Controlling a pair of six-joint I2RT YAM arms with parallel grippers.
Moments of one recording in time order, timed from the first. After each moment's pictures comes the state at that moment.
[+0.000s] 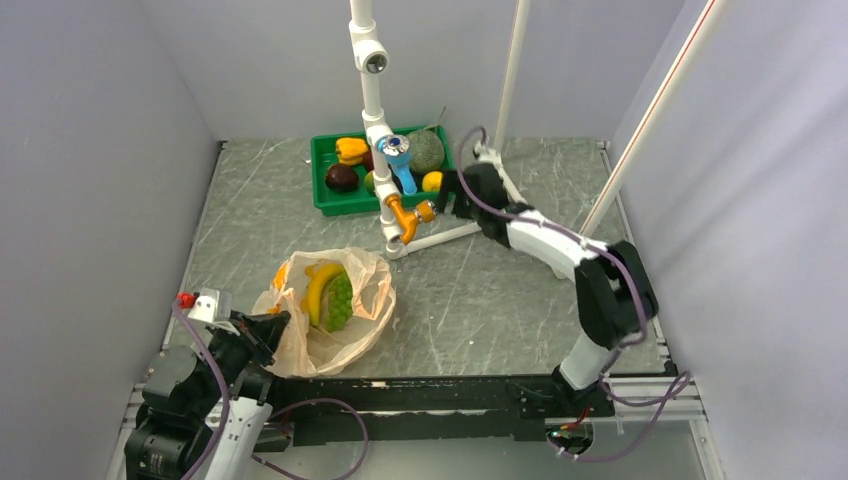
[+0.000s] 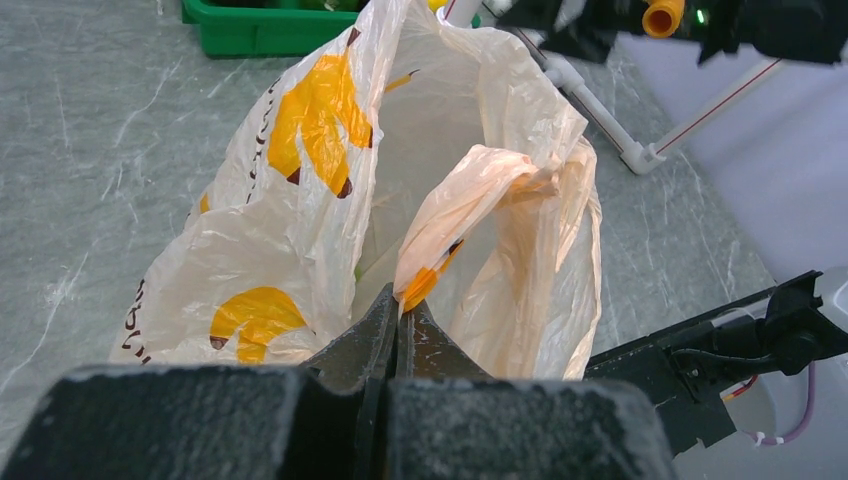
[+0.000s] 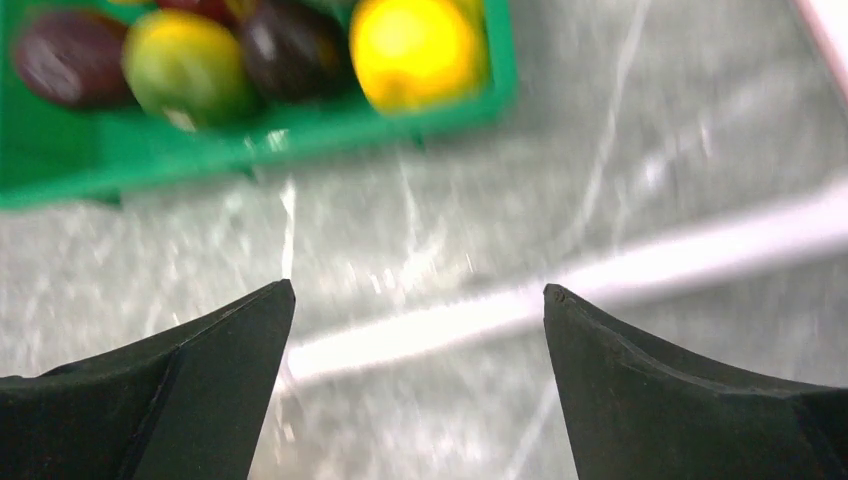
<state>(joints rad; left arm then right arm) -0.21 0.01 0.82 -0.98 0.22 -0.38 0.52 1.73 1.24 -0.05 0.19 0.50</state>
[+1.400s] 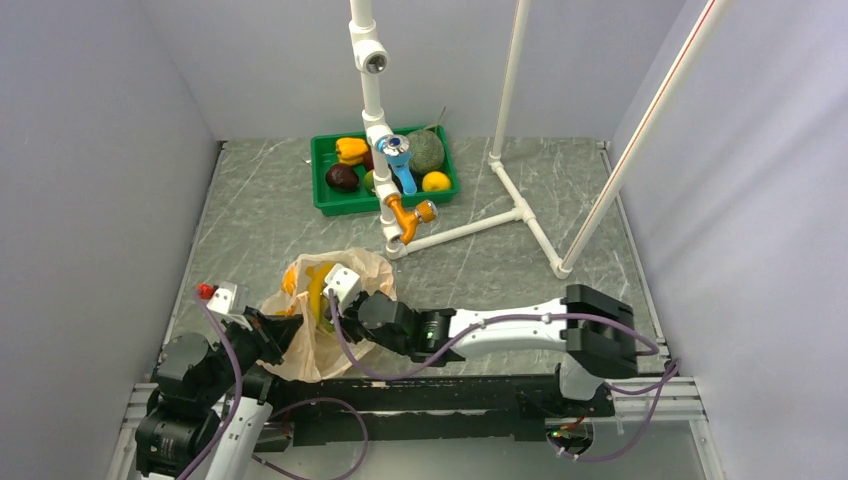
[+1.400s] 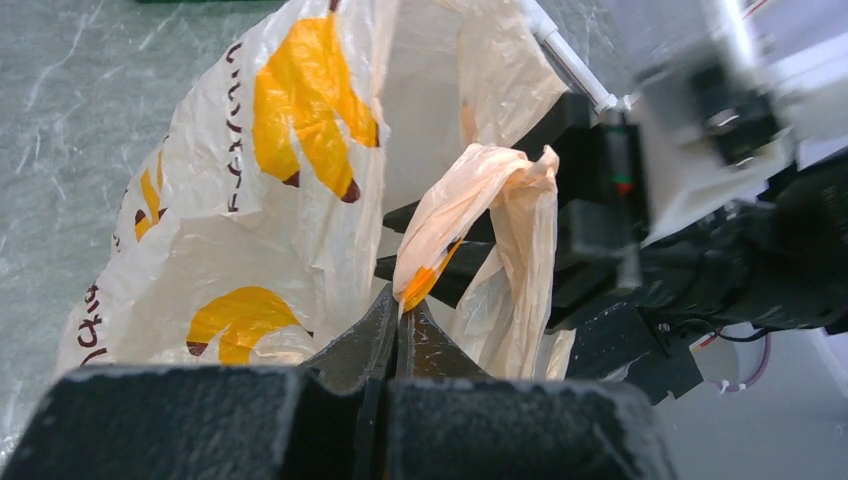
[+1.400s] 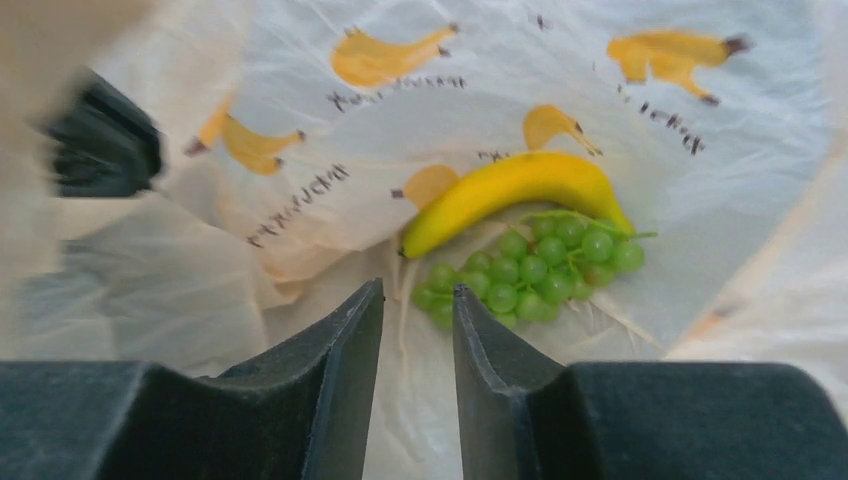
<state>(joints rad) -0.19 0.03 0.77 -0.98 0.34 -0.38 1.41 1.63 1.05 0.30 0.33 0.12</state>
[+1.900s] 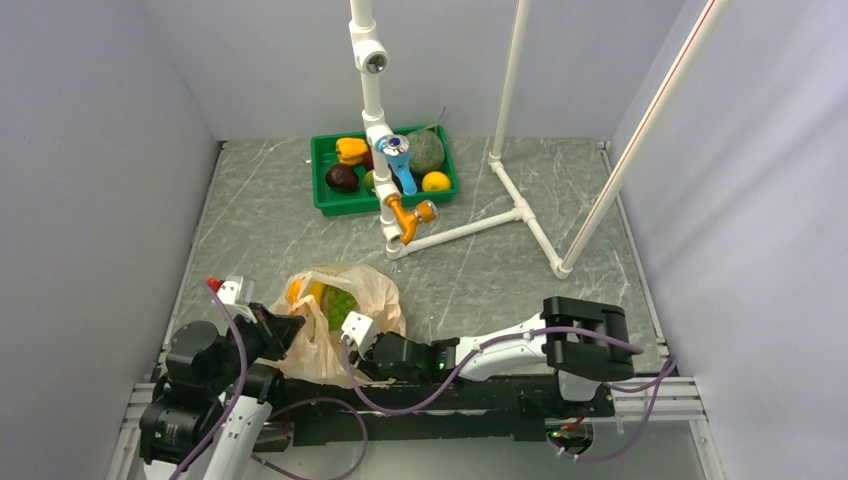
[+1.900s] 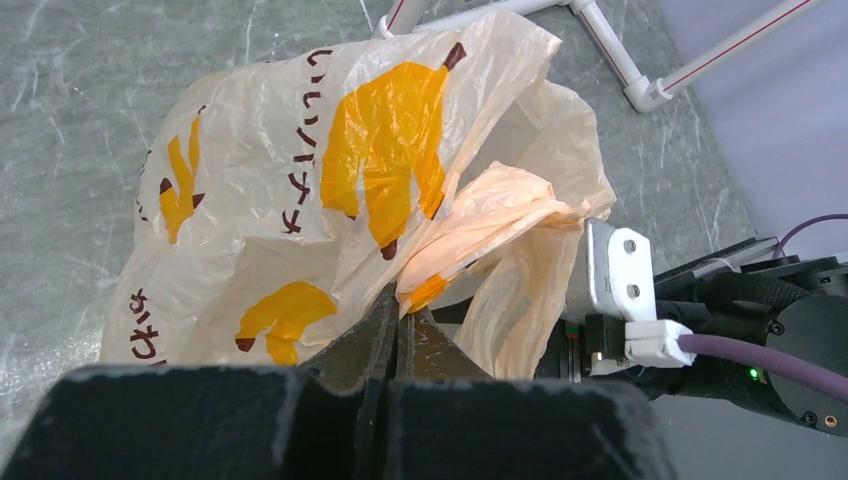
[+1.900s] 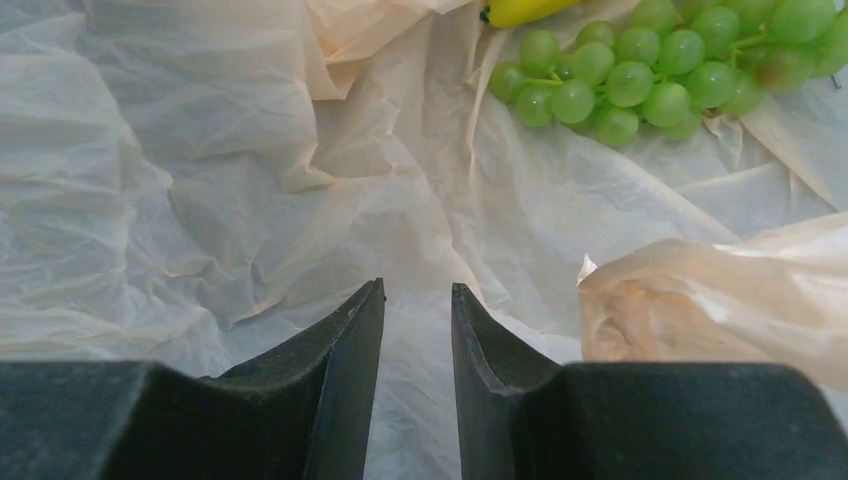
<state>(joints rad) -0.19 0.08 0.75 -1.01 0.31 -0.42 1.49 1.69 0.79 0.39 0.28 0.18</state>
